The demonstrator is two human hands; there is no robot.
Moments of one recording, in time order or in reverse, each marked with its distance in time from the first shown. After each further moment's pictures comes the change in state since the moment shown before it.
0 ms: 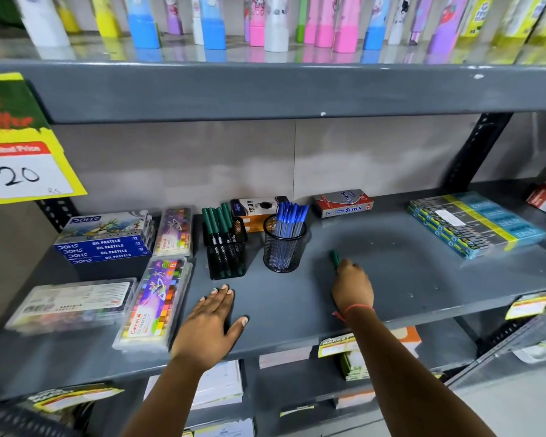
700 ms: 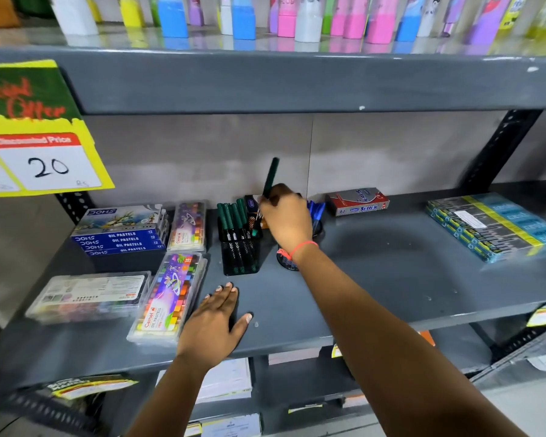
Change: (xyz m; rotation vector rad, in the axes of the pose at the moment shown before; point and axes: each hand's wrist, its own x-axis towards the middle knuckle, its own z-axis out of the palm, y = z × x) left_hand -0.003 -0.015 0.001 0.019 0.044 -0.007; right_hand -0.009 -0.168 -0.042 0.548 0.057 -0.394
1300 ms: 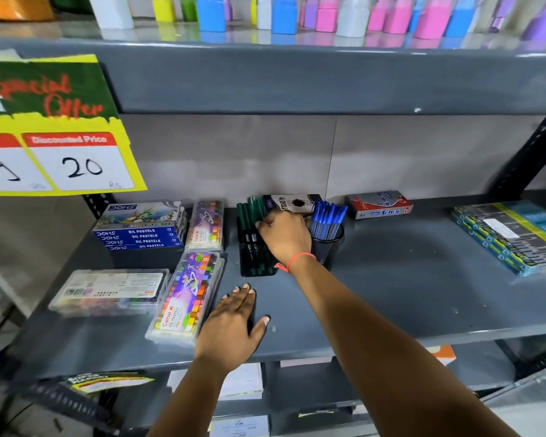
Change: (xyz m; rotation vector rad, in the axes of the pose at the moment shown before) left_hand 0.000 0.002 0.002 -0.043 0.055 -0.013; right_hand -0.005 0.009 0.042 -0.247 -0.218 0.021
